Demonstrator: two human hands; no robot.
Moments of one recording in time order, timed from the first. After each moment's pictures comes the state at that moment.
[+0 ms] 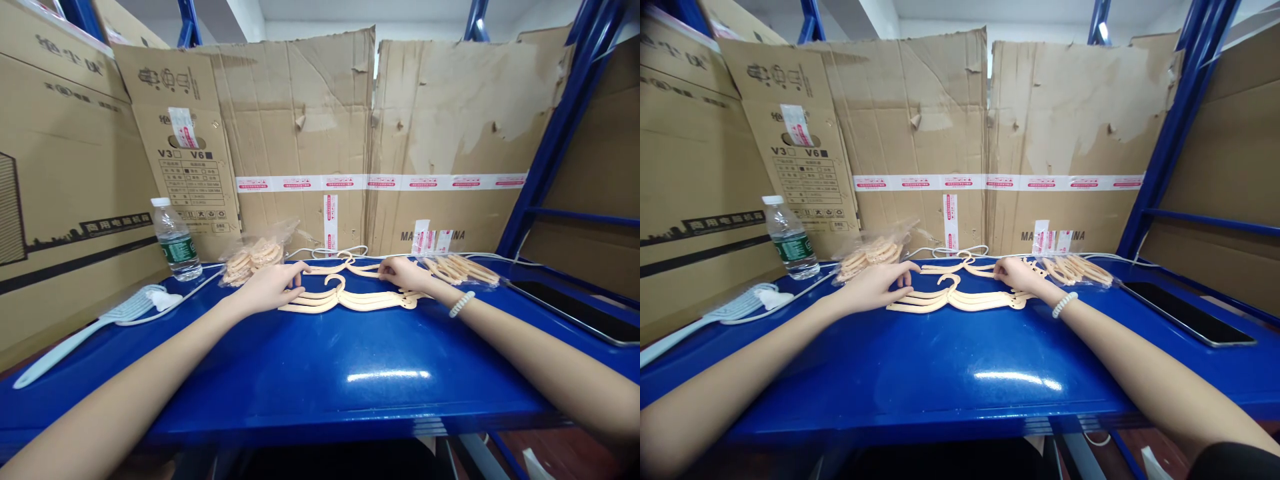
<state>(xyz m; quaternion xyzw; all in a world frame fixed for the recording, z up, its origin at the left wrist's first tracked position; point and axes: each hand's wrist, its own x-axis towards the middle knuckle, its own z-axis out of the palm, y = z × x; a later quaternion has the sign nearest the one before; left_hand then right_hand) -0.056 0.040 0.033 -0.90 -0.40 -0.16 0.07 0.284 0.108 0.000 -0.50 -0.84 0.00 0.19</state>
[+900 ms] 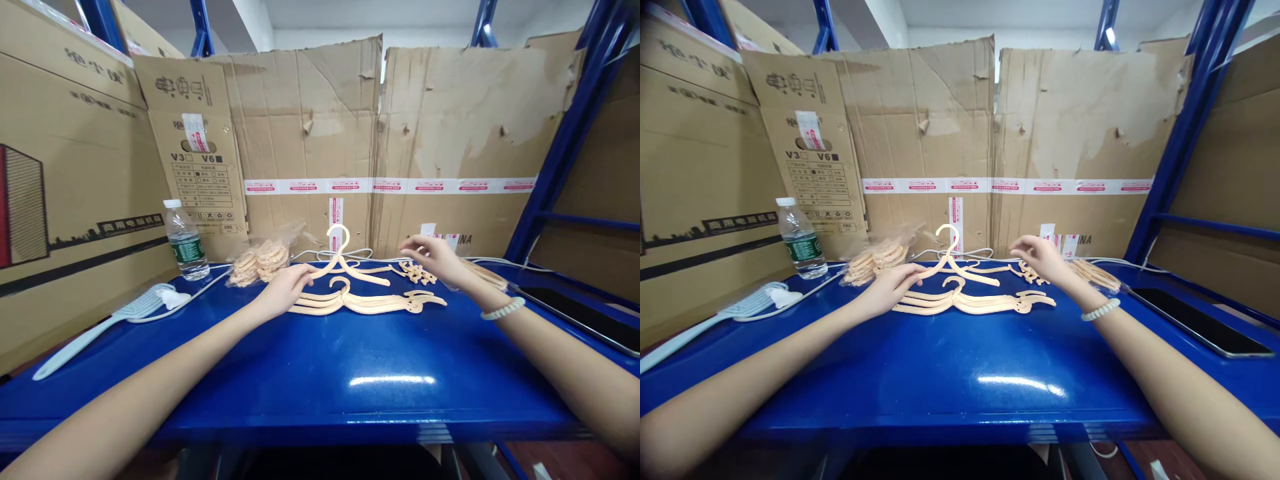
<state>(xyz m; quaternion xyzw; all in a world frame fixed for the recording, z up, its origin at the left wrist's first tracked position) -0.038 0.040 0.021 -0.85 -0.41 -0.32 -0.05 0.308 0.081 0.040 -0.45 -0.80 -0.02 0.40</state>
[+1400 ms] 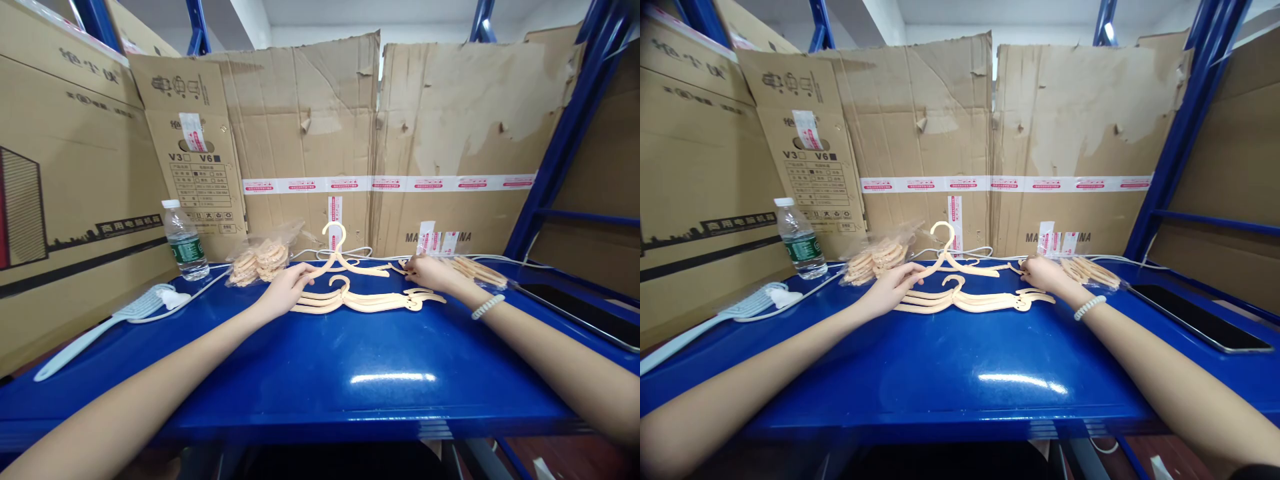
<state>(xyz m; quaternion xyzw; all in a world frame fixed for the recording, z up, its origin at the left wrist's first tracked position) -0.035 0.042 0.014 -0.82 -0.42 -0.36 -0.10 0.321 0.101 0.008 -0.57 -0.80 -0.17 0.06</state>
